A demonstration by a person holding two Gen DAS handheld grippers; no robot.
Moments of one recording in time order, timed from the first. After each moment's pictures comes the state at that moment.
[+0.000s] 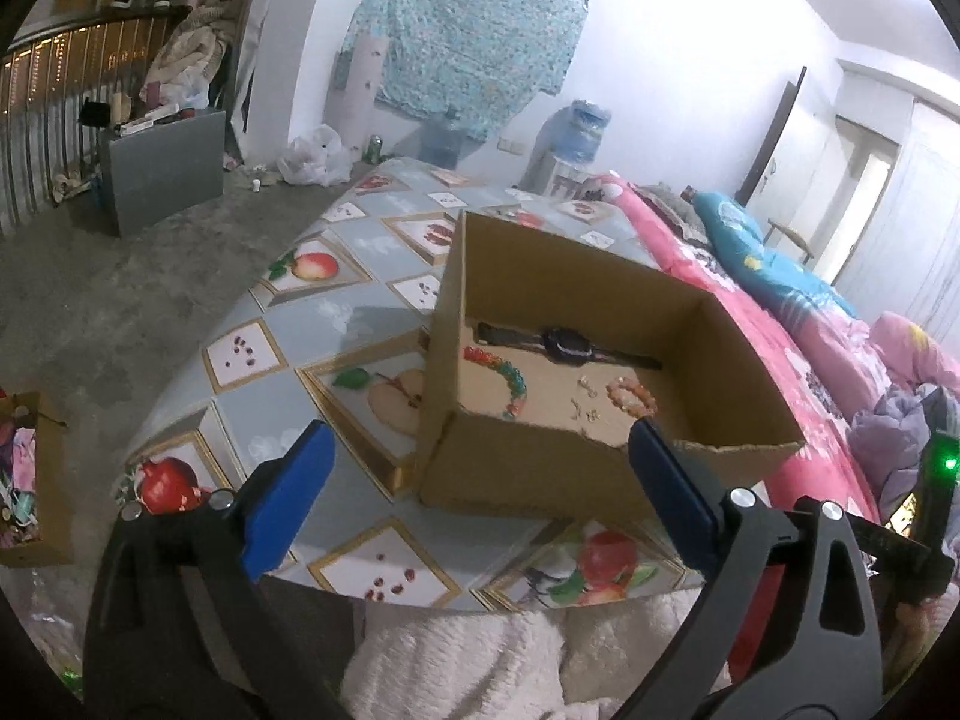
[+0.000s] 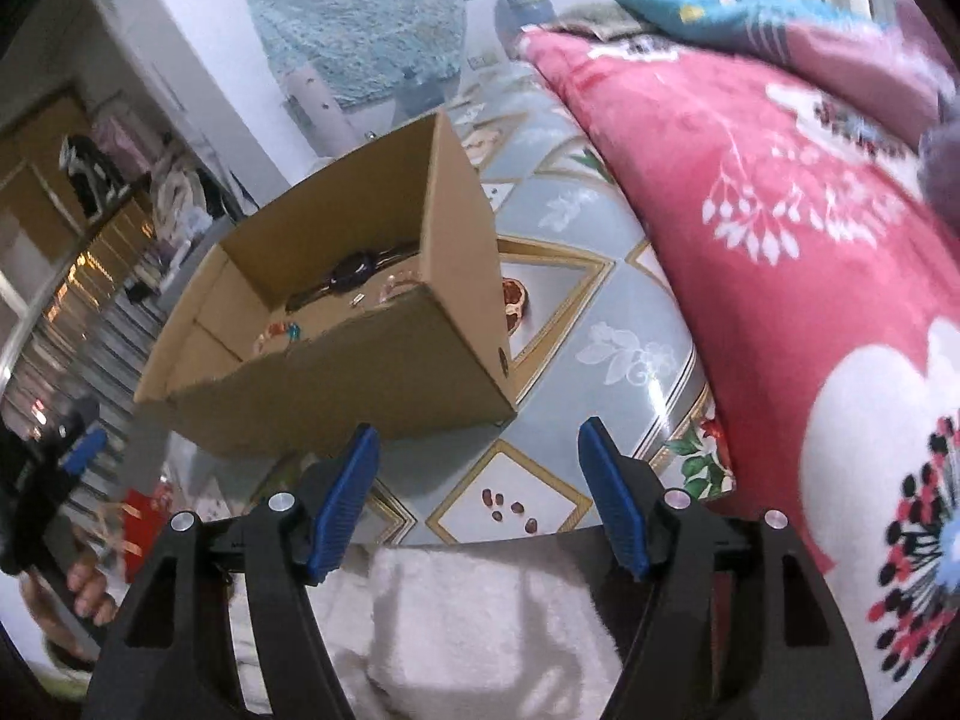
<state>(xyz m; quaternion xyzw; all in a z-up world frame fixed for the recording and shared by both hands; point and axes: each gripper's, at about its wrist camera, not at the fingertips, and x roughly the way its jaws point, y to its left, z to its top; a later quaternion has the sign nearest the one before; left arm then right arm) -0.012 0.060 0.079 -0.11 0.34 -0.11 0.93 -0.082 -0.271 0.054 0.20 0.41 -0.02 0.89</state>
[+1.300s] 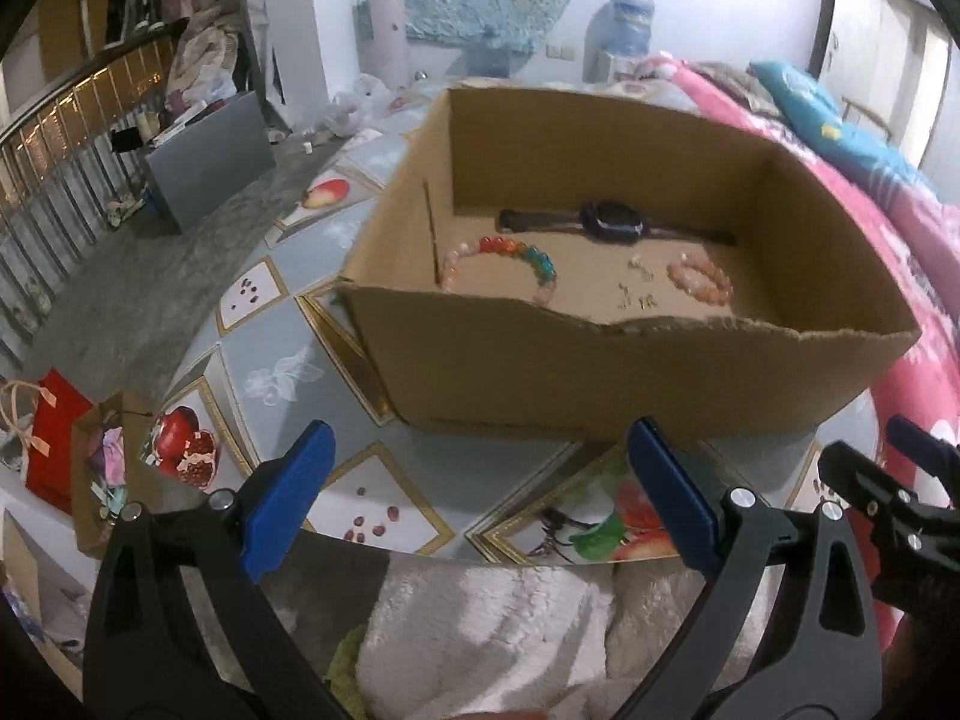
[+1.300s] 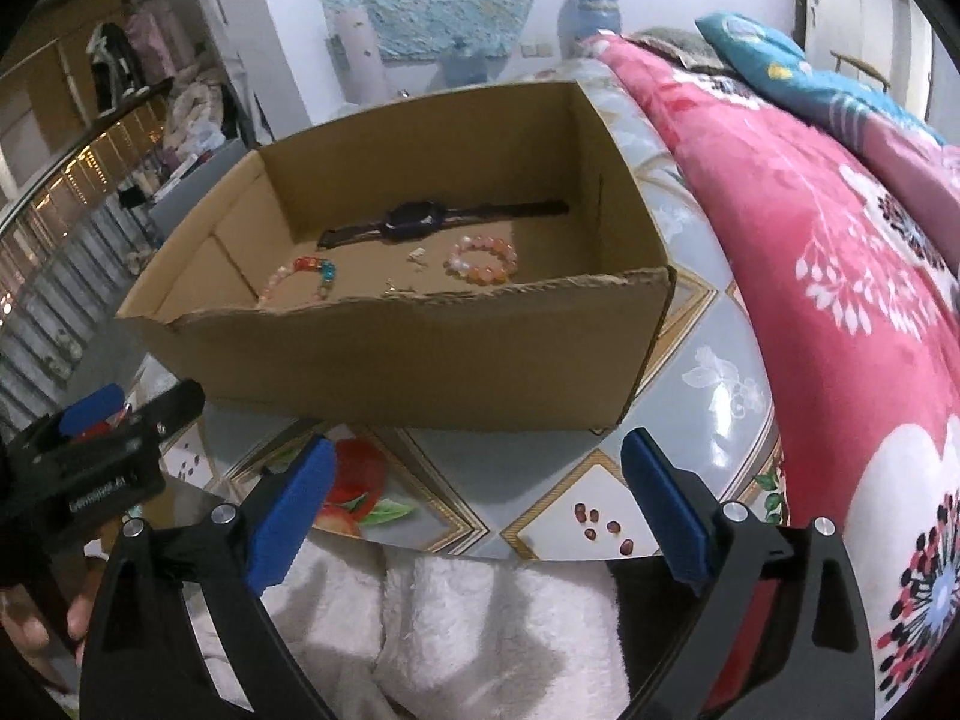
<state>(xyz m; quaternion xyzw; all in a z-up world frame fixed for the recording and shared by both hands) 0.003 -0.014 0.034 0.02 0.44 -0.02 0.90 -0.051 -0.200 0.052 0.10 0.45 0.00 0.89</state>
